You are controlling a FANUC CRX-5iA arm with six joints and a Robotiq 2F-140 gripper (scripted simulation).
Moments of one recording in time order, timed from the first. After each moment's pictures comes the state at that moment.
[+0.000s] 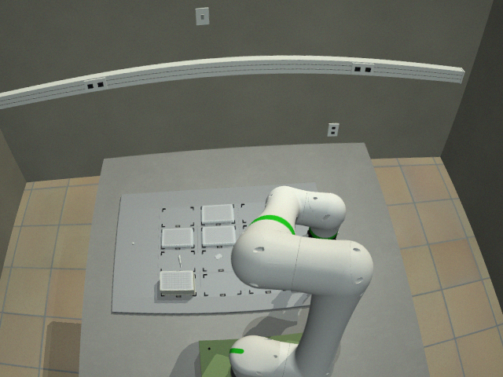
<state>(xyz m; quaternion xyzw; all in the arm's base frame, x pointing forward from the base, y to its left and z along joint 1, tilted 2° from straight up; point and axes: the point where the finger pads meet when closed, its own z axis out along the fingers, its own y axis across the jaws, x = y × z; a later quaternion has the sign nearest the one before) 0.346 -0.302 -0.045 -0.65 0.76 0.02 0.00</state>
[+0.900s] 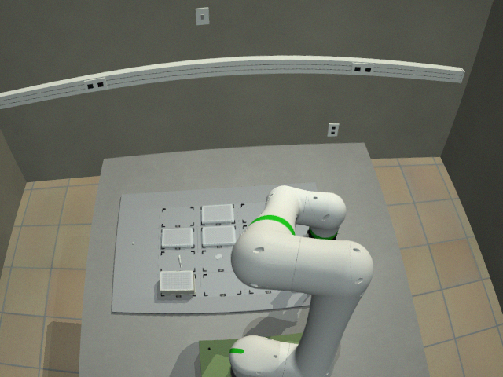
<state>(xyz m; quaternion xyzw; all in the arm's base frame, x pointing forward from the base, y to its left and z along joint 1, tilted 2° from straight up) 0.346 -0.302 -0.044 -0.65 0.76 0.02 0.00</state>
